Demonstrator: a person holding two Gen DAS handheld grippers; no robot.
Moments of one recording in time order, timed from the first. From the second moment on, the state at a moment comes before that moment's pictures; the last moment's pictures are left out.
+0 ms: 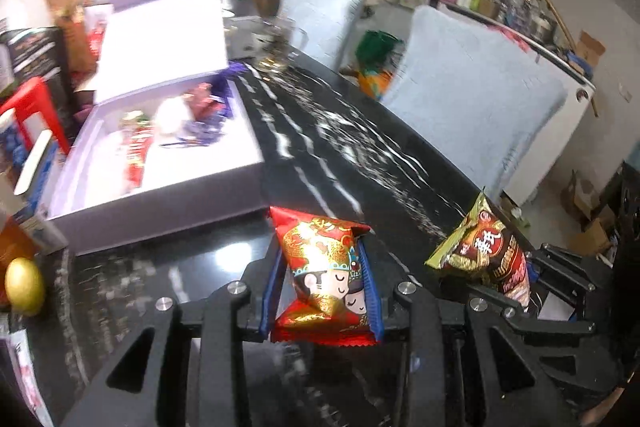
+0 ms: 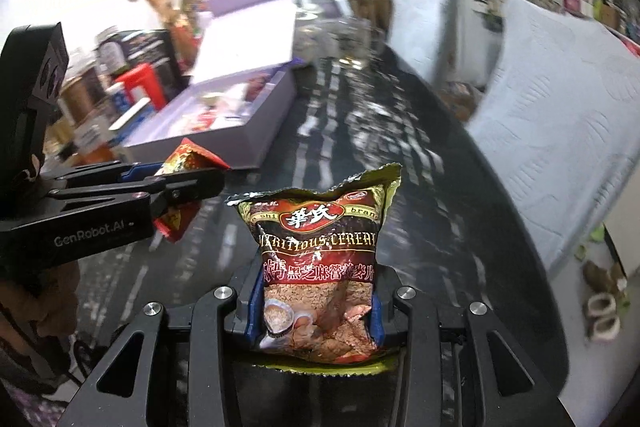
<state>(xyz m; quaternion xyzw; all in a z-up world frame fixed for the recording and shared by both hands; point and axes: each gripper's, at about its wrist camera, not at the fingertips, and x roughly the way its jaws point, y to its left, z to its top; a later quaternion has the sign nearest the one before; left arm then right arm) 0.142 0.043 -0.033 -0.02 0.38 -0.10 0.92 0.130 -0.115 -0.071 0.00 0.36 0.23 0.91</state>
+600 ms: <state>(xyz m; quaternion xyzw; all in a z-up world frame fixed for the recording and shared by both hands) 0.103 0.122 0.034 -0.06 0.29 -0.02 0.95 0.121 -0.036 -0.016 -0.02 0.28 0.36 0.89</state>
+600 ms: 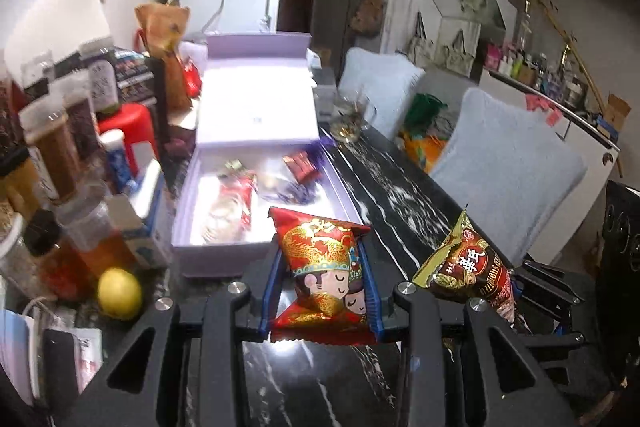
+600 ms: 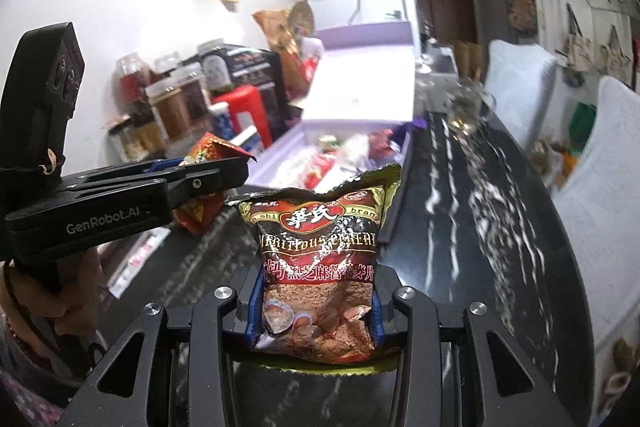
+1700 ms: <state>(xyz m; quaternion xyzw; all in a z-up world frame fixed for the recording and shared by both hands) 0.248 0.199 0.076 -0.07 0.21 0.02 0.97 0.266 0.030 0.063 -0.03 0.22 0.37 0.90</state>
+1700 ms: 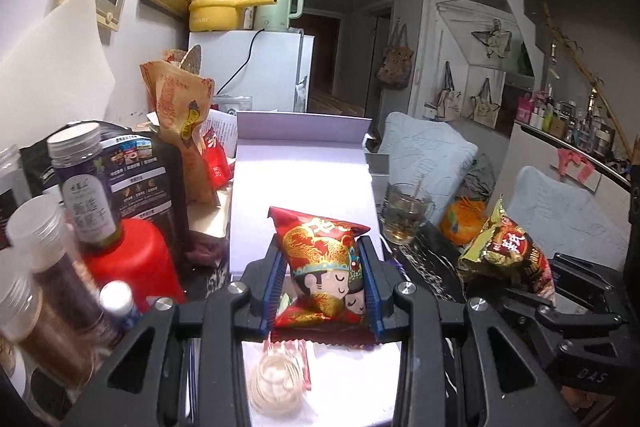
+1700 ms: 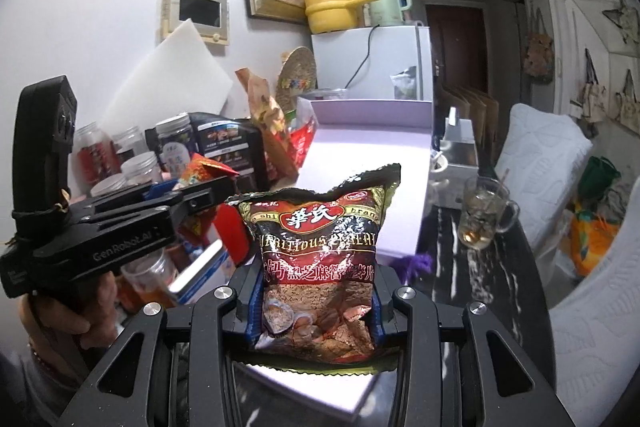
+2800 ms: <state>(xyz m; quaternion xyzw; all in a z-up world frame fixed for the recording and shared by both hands) 0.368 0.225 -0.042 -0.05 0.40 0.08 0.91 0.390 0.089 -0.005 -0.05 0.37 0.37 0.85</state>
